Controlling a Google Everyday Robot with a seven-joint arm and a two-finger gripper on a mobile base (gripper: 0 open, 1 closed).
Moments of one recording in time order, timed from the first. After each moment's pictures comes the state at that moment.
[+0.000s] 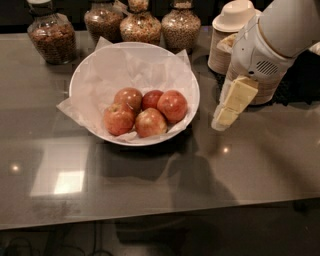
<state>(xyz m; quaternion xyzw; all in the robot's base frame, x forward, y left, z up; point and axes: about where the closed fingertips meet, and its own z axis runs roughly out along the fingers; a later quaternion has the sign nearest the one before) 0.508 -0.124 0.960 -0.64 0.72 0.01 0.28</state>
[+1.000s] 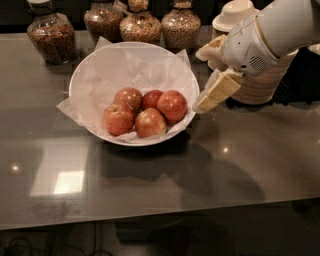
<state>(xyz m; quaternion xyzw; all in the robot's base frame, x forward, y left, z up) 0.528 -0.096 0.964 -0.64 0.67 0.12 0.34</state>
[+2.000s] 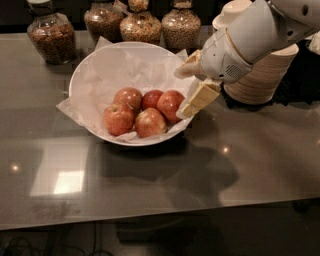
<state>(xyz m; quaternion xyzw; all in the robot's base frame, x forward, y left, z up) 0.528 -0.063 0.934 -0.69 0.64 0.14 0.30</state>
